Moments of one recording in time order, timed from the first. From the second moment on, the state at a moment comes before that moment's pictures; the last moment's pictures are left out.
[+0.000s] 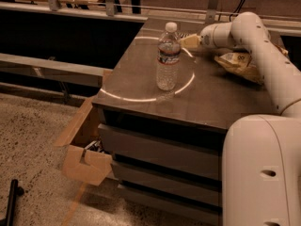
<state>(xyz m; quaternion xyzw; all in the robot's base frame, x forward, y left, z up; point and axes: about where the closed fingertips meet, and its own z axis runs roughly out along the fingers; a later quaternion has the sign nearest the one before) 0.898 -0.183 0.843 -0.25 0.80 0.15 0.52</state>
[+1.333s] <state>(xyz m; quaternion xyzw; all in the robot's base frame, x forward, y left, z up) 0.893 -0.184 0.836 -0.26 0.81 0.15 0.51</state>
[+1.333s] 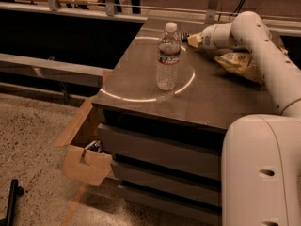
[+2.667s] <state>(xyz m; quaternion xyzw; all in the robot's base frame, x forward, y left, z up) 0.823 -0.262 0.903 -0.25 0.82 0.08 0.50</state>
